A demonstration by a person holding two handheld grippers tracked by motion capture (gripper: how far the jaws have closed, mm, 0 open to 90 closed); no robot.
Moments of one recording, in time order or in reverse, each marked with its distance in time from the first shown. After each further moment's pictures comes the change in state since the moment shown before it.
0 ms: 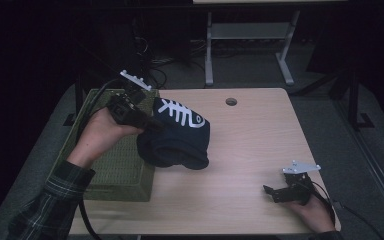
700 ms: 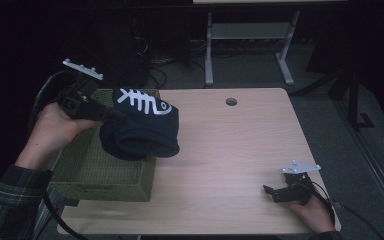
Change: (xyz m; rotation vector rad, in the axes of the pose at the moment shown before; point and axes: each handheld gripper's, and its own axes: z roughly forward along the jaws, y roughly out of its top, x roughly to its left) left arm 0.026 -0.038 -0.074 -0.062 0.092 -0.097; right arm 0.000 0.000 0.000 0.000 -0.002 0.002
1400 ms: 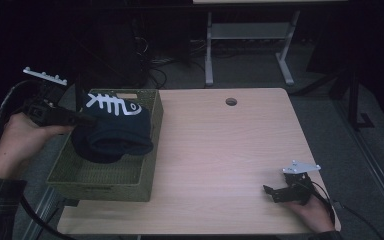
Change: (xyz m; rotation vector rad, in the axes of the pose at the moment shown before) left arm 0.044 -0.049 -0.026 -0.030 0.069 -0.136; right arm 0.000 0.000 0.000 0.001 0.001 0.000
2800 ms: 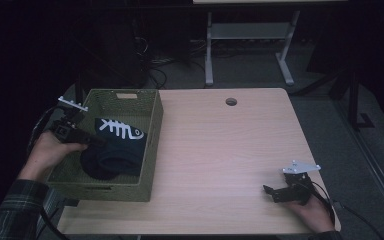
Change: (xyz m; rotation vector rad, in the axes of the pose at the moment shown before) left arm 0.055 -0.042 0.085 0.141 -0.055 -0.041; right arm 0.000 0.000 0.000 0.001 -0.001 -0.001
